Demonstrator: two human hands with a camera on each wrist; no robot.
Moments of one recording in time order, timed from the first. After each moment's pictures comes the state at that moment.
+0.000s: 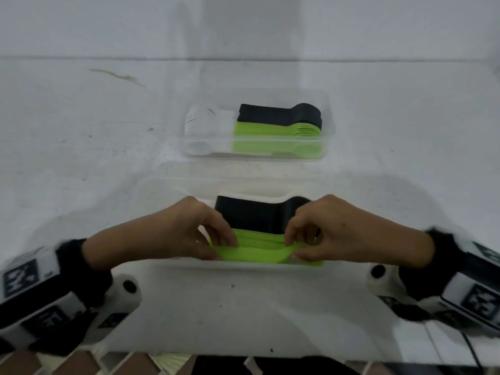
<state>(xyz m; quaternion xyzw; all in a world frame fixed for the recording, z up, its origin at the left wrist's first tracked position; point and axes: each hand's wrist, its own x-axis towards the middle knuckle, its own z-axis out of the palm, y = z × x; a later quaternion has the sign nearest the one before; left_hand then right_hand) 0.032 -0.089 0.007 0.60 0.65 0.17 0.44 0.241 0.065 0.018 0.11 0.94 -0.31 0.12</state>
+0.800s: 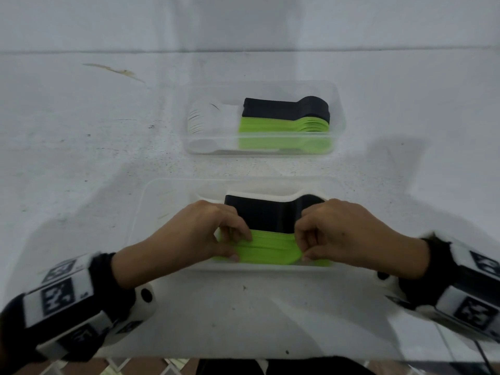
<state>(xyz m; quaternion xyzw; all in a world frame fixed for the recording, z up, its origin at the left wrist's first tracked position) 0.039 -0.086 -0.009 0.64 0.67 0.17 0.34 0.232 0.055 0.012 0.16 0.95 -0.20 0.19</state>
